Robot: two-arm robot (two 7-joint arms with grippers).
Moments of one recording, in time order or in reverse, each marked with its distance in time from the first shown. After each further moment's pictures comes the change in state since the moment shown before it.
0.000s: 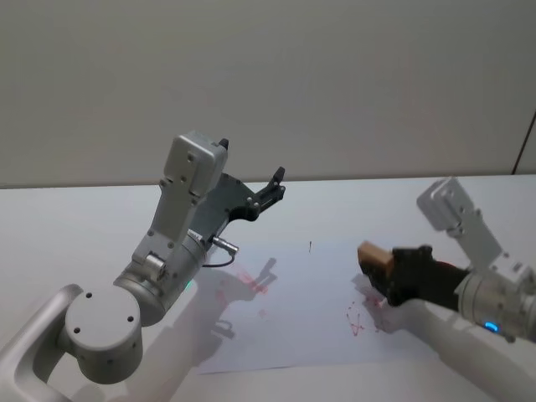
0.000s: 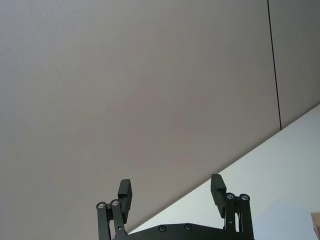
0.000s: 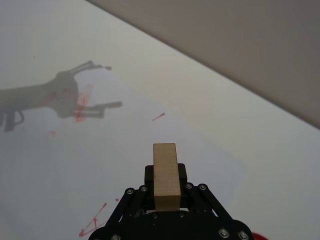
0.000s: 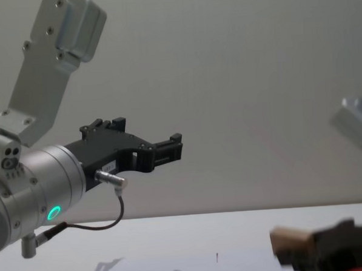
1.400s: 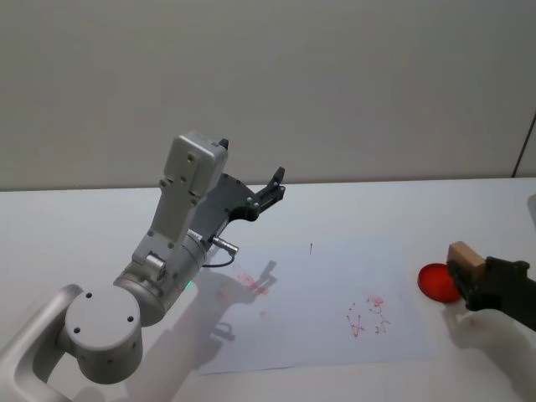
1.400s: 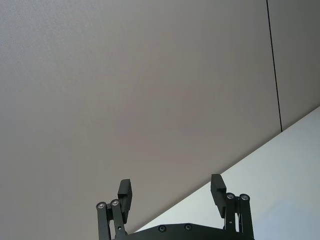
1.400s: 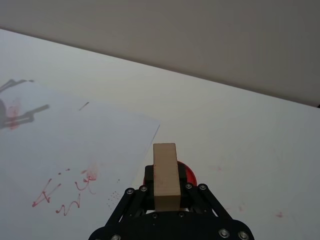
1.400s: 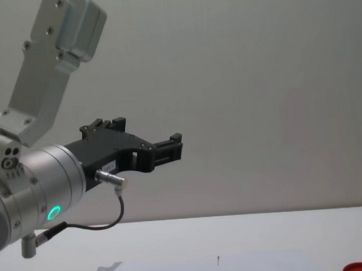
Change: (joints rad) left arm 0.000 0.000 0.000 0.000 0.000 0.000 0.000; right arm -0.230 0.148 0.120 -0.238 0.292 0.073 -0.346
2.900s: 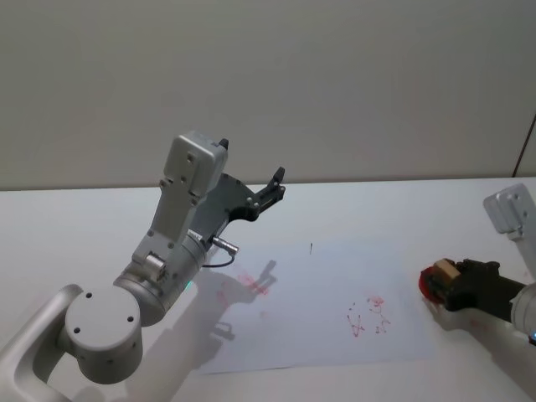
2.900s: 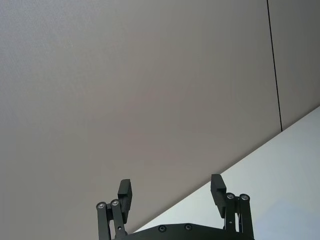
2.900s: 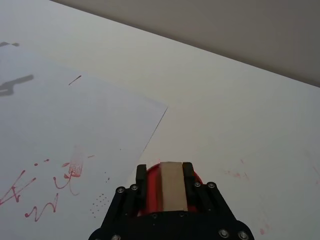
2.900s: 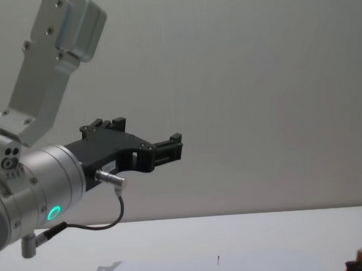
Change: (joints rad) left arm 0.000 0.000 0.000 0.000 0.000 0.000 0.000; right arm 0.159 -0.067 -0.054 0.213 -0.138 0.040 0.142
